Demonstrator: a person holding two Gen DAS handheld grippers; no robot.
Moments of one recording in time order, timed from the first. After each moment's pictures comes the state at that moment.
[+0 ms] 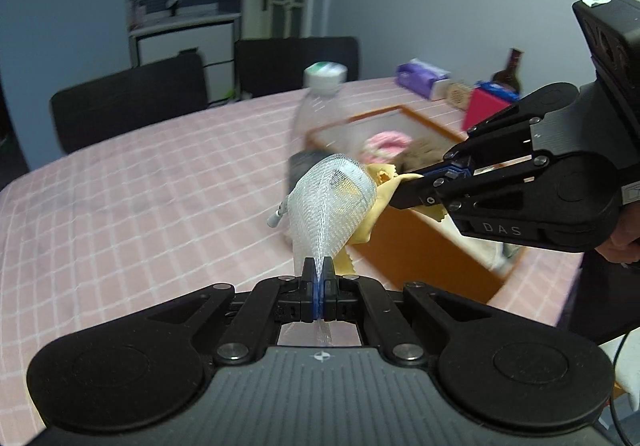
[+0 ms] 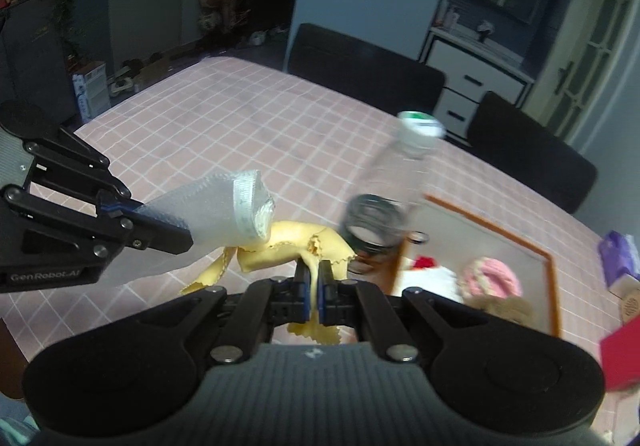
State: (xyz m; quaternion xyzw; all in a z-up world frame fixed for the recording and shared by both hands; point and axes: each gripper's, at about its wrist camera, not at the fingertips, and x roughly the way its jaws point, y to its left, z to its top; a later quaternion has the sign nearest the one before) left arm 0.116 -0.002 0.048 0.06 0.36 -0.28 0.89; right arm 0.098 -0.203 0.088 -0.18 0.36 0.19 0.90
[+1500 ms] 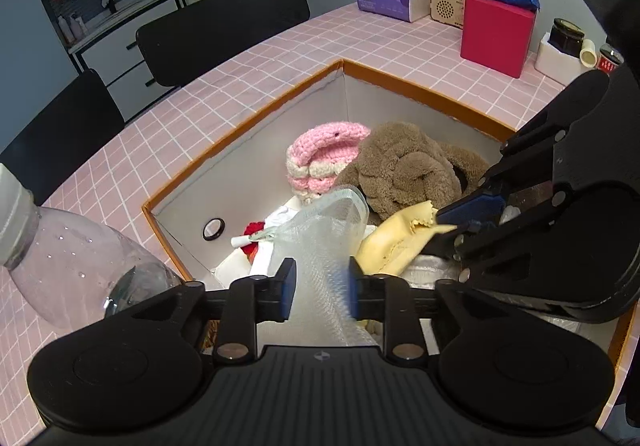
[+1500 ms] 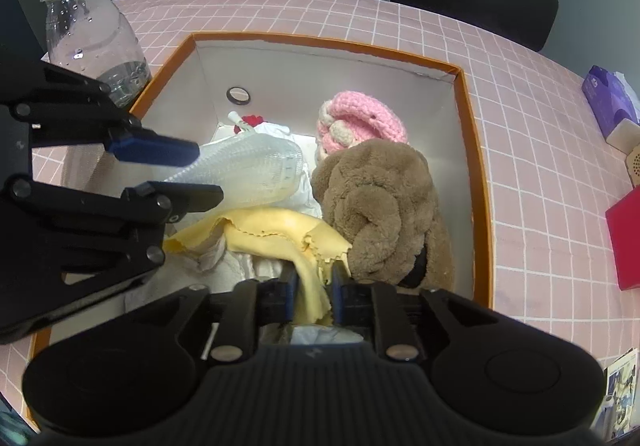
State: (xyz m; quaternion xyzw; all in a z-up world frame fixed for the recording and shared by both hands) left arm 0.224 -0.220 -0.006 0.22 0.41 -0.28 0.84; right arm 0.216 -0.360 -0.004 -0.09 0.51 0.12 0.85
